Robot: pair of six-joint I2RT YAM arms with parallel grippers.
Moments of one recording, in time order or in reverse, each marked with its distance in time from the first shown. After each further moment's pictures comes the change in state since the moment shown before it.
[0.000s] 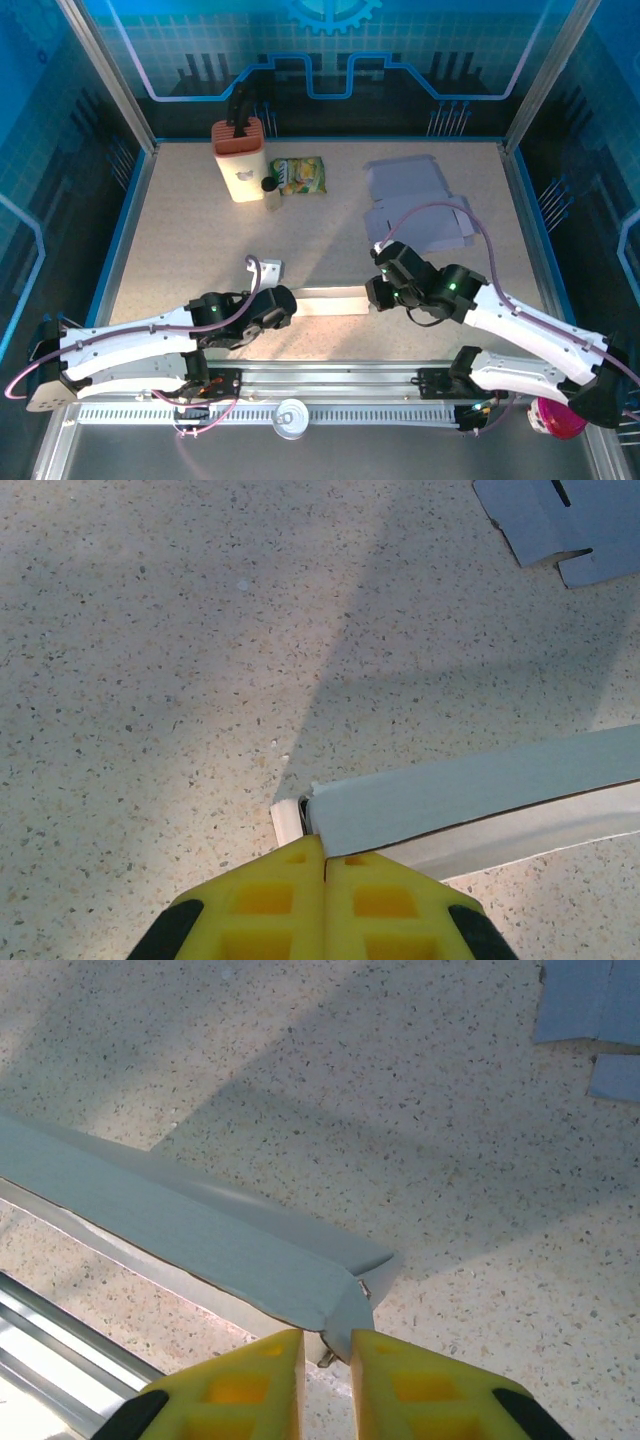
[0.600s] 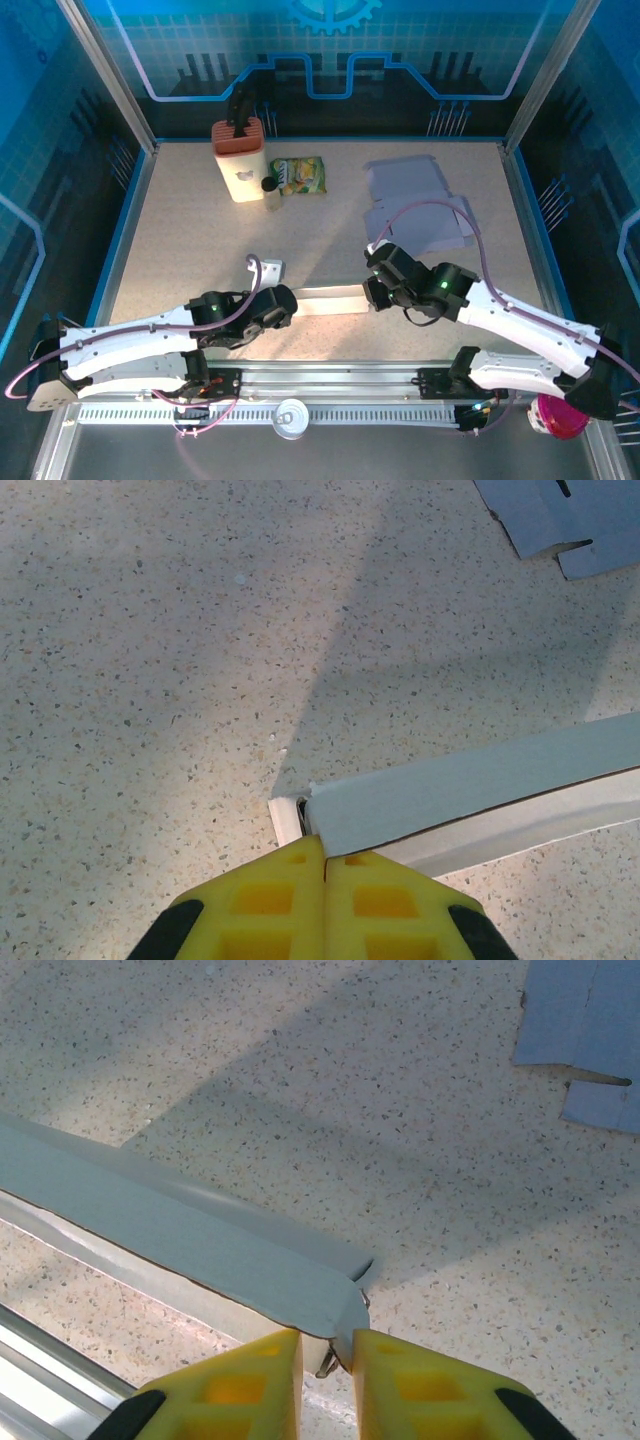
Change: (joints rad) left arm 0.000 0.007 0.017 -0.020 0.012 0.000; right arm 0.034 0.051 0.027 -0.015 0.070 -0.036
